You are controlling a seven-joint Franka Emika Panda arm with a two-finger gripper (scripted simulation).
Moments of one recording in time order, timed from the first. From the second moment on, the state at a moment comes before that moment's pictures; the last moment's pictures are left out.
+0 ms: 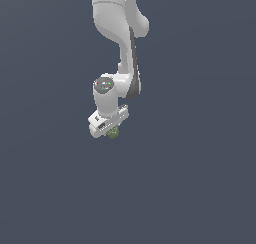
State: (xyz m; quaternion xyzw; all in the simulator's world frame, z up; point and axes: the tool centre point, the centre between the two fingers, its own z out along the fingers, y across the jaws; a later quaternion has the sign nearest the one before) arm -0.055 -0.082 0.045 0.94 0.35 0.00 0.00
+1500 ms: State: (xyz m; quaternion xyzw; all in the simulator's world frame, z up) arm -0.027 -0.007 0.174 0.94 0.35 0.00 0.00
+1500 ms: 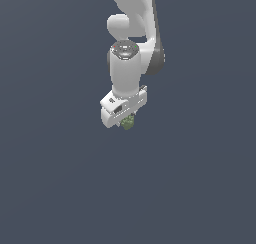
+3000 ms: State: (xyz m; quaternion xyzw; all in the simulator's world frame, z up) arm 0.031 0.122 0.399 0.94 0.35 0.00 0.00
